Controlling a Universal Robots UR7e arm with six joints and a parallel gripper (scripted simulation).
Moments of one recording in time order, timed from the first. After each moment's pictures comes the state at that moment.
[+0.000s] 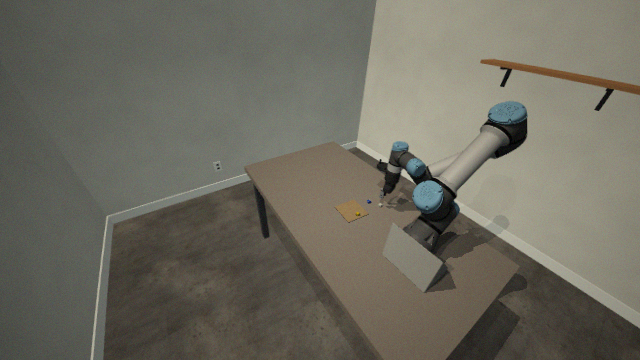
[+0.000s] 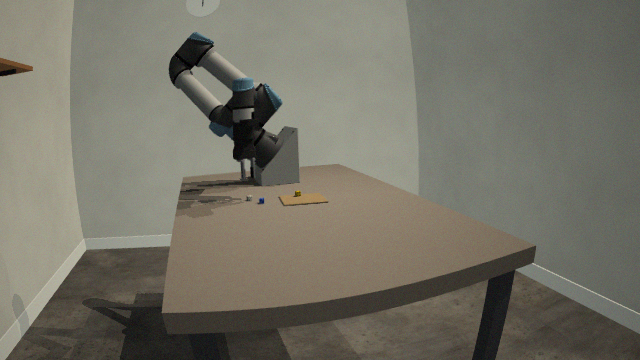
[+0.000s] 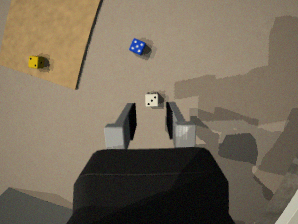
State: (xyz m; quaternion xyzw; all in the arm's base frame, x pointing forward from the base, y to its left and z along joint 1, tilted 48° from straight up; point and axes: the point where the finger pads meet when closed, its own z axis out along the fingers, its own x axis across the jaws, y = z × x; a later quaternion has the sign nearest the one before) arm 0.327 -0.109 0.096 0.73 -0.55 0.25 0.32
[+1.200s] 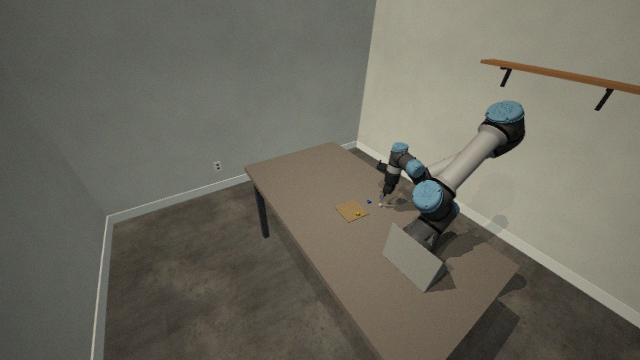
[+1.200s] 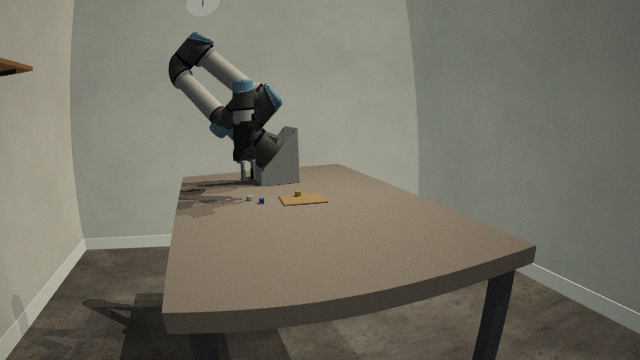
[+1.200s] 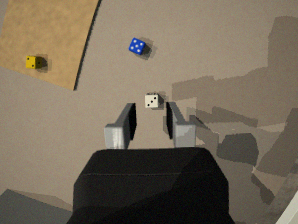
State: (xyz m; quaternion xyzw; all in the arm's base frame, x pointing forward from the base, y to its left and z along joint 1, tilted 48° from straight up) arm 0.327 -0.113 0.092 0.73 -0.55 0.25 0.32
